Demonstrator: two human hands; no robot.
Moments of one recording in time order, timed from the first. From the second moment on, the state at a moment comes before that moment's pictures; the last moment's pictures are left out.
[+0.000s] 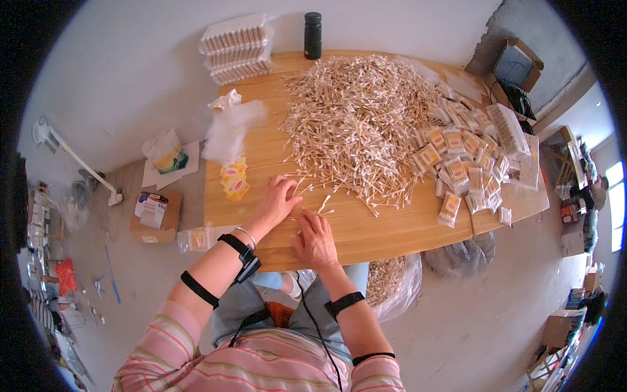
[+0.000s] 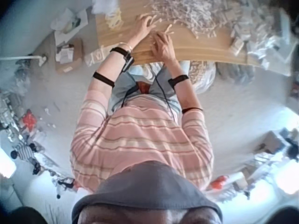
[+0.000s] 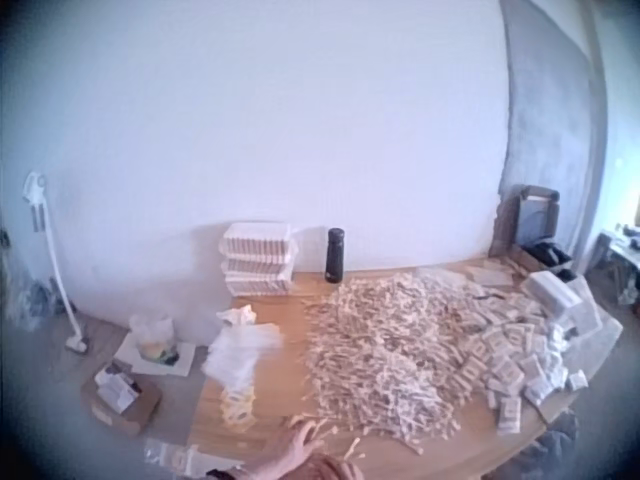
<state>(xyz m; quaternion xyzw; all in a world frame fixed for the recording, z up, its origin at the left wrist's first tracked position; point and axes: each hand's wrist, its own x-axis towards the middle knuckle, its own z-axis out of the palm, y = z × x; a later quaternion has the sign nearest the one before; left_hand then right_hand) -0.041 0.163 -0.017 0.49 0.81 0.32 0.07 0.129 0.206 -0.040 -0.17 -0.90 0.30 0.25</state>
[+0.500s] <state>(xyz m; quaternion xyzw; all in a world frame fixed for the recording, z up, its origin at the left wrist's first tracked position) -0.035 0.123 -0.045 0.49 0.77 0.39 0.02 0.116 0.202 -0.049 -0.30 -0.87 0.21 0.34</state>
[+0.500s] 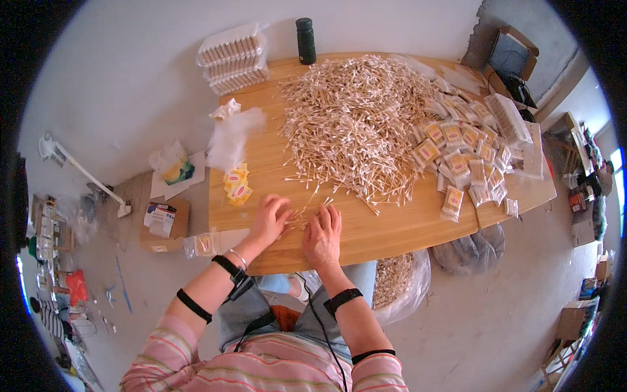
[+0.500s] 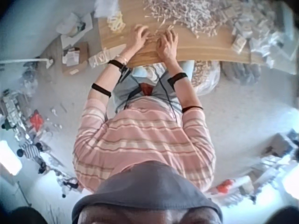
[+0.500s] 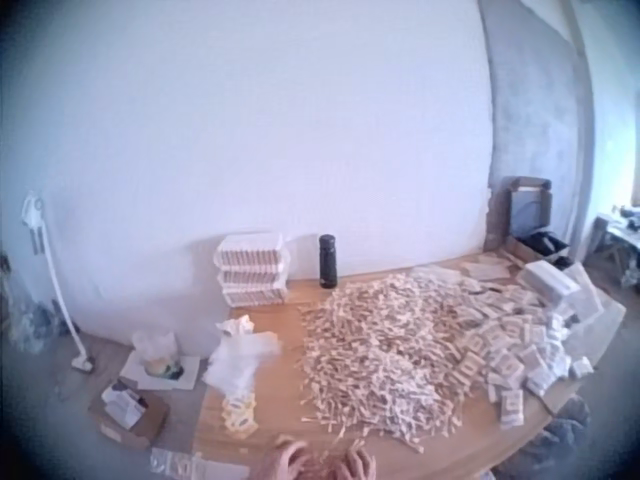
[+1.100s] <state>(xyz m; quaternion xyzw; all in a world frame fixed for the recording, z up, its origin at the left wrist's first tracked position) -0.046 0.136 -0.039 0.49 0.79 0.37 0.04 0.119 0.204 -0.051 -0.28 -0.87 0.24 0.33</state>
